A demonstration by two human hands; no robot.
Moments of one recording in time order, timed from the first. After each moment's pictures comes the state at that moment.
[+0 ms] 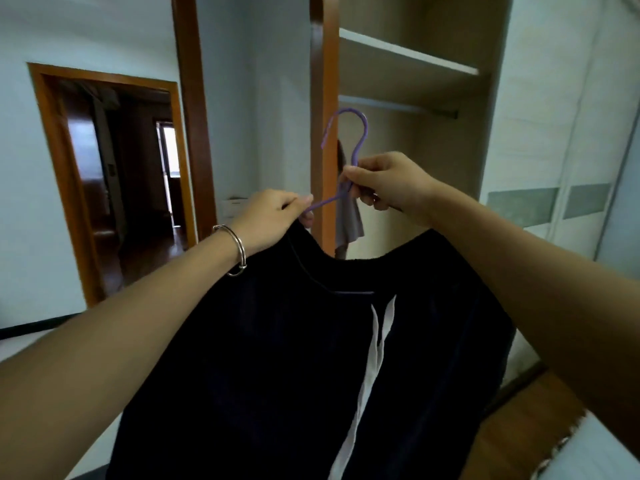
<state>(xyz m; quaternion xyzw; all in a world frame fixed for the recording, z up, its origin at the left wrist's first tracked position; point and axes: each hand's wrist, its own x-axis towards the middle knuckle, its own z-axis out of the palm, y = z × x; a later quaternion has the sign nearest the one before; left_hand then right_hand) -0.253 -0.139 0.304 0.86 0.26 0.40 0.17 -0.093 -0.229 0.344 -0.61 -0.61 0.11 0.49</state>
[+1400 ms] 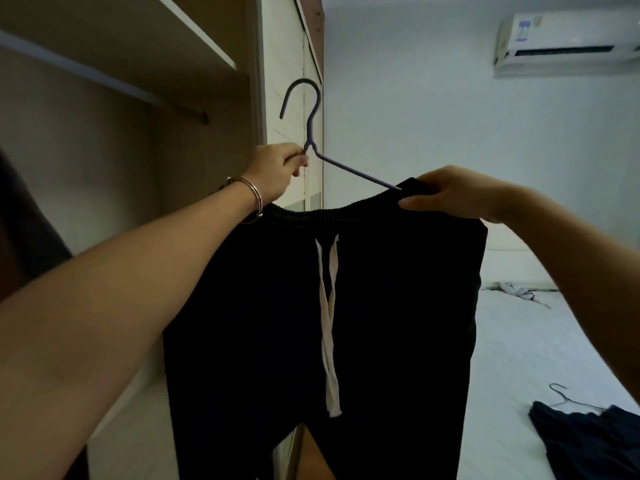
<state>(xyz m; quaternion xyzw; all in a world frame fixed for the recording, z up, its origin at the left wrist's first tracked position) 0.200 0.019 0.376 0.85 -0.17 0.38 0.31 0.177 -0.240 0.366 -0.94 -0.19 -0.14 0.23</state>
